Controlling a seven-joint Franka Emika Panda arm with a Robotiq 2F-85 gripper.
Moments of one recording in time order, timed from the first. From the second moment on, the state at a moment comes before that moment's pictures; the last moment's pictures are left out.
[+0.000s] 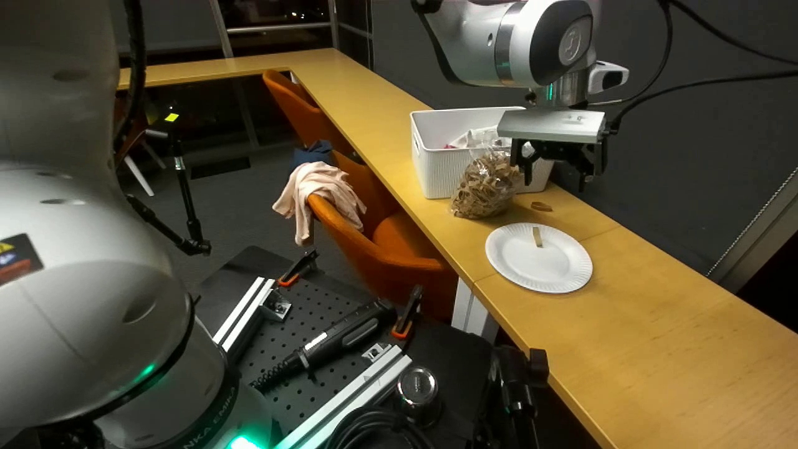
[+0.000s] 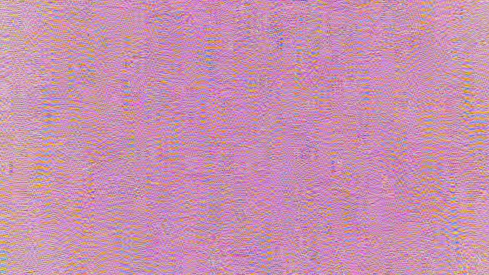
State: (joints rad) arm -0.20 0.31 -0.24 -2.05 -0.14 2.54 -0.20
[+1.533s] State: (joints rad) arm -0.29 0.89 -0.12 -1.52 -0.12 2.55 -0.41
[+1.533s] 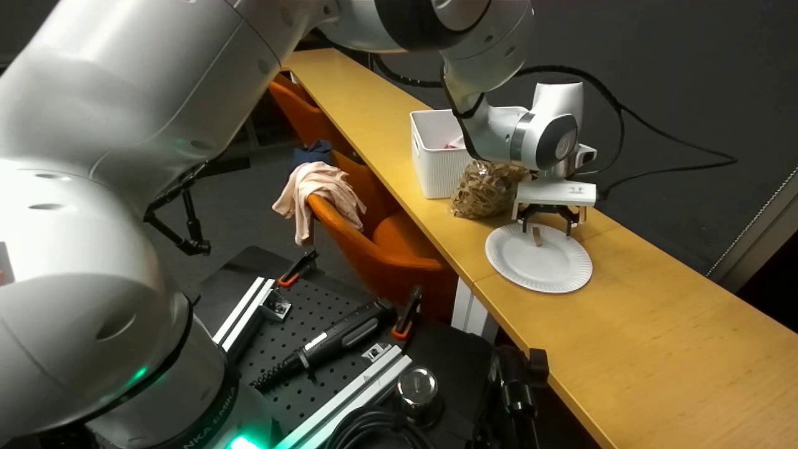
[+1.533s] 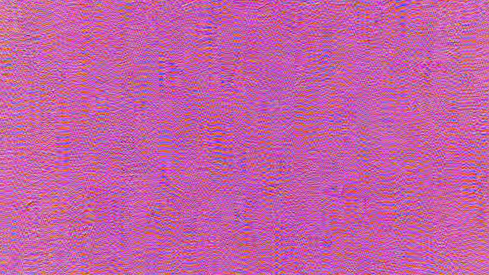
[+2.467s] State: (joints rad) arm -0.29 0.98 -0.10 -1.41 -0.12 2.54 -0.43
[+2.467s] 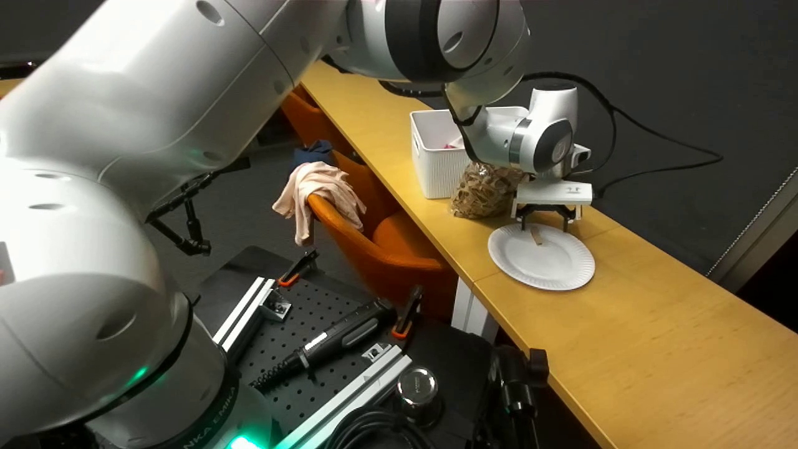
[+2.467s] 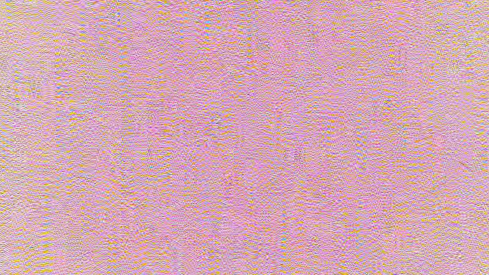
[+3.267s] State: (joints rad) arm -0.29 0.97 -0.10 -1.43 -0.12 2.55 -0.43
